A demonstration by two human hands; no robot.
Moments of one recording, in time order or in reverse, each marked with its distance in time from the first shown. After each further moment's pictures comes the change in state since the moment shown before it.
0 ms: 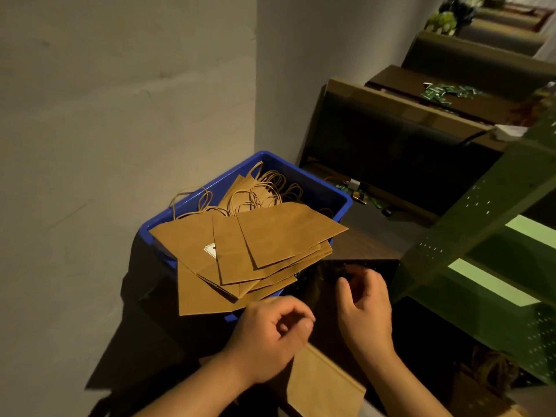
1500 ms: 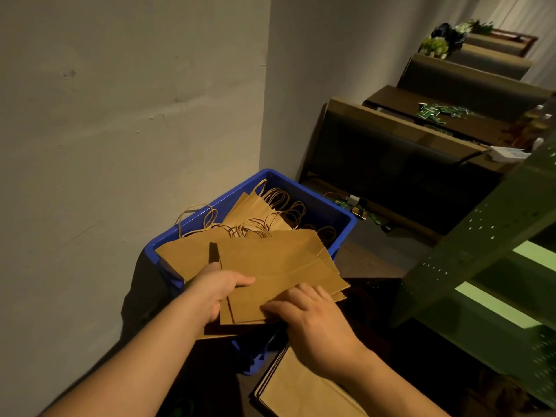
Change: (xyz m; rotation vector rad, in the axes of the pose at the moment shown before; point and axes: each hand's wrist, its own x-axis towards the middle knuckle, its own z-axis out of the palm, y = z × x) left_hand 0.080 -0.005 -0.101 -0.379 0.286 -0.949; right_hand 0.006 -0.054 0.031 -0.490 -0.600 -0.865
